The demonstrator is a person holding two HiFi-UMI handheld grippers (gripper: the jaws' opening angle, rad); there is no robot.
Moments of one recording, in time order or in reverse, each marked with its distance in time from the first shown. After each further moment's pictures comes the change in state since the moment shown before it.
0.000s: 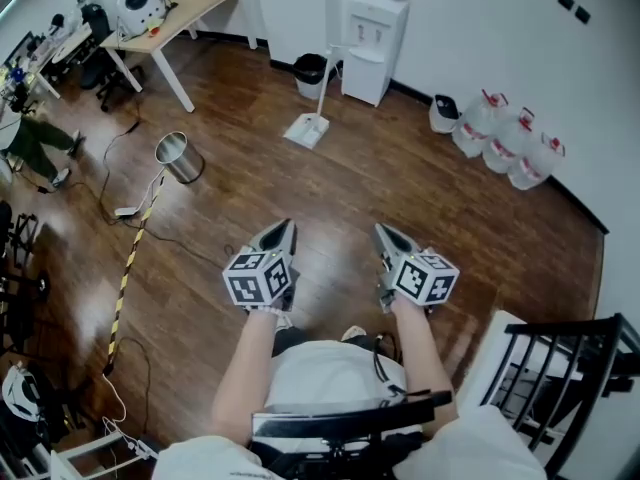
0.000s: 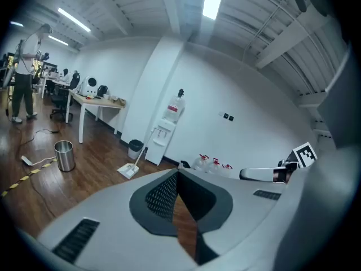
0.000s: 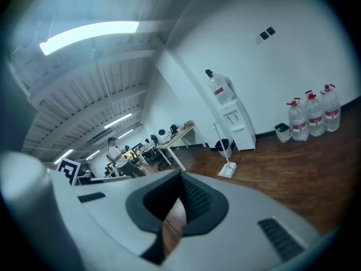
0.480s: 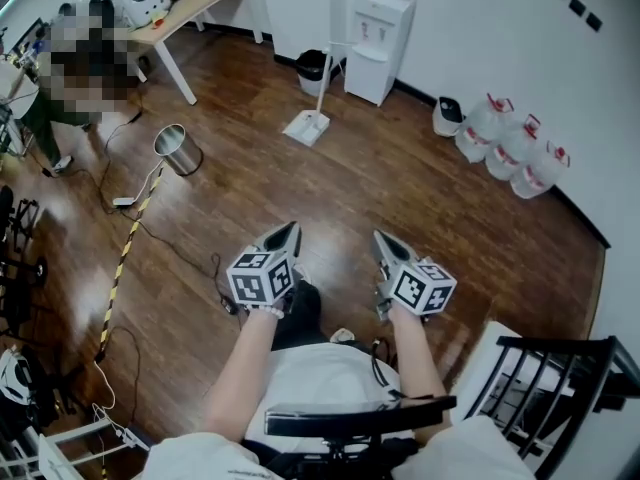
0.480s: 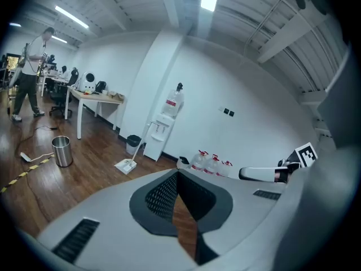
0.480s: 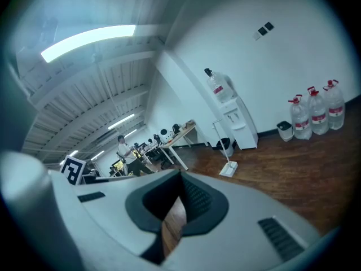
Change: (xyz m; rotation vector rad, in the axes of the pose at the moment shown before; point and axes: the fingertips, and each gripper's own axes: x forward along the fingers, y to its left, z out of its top) left arm 0.041 -0.037 -0.027 -0.001 0.037 0.009; right arm -0.012 -0.048 -0.002 0.007 0.017 0.051
